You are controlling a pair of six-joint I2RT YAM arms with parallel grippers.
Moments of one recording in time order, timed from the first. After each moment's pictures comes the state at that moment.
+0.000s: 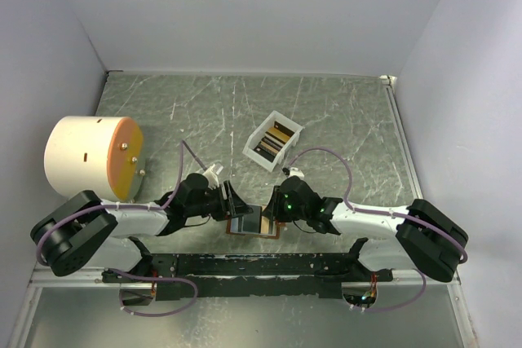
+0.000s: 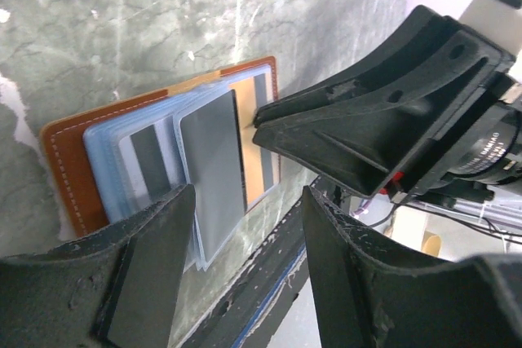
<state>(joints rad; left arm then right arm) -0.81 1.34 0.27 0.55 0.31 -1.05 0.92 1.25 0.39 0.10 0.03 0.87</state>
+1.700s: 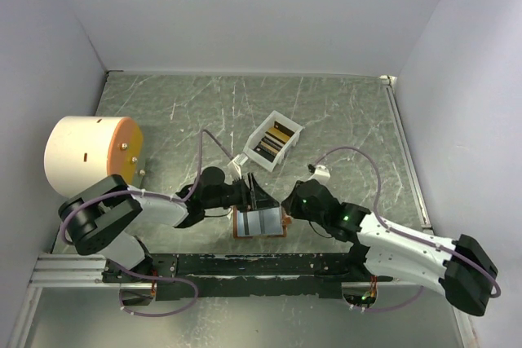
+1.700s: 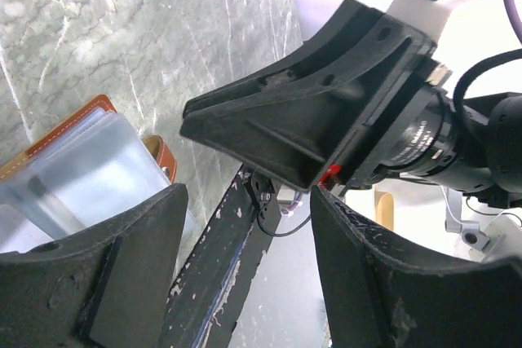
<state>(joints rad) -0.92 1.53 0.44 0.84 0.39 -1.10 0.92 0.92 0.37 -0.17 0.28 0.90</state>
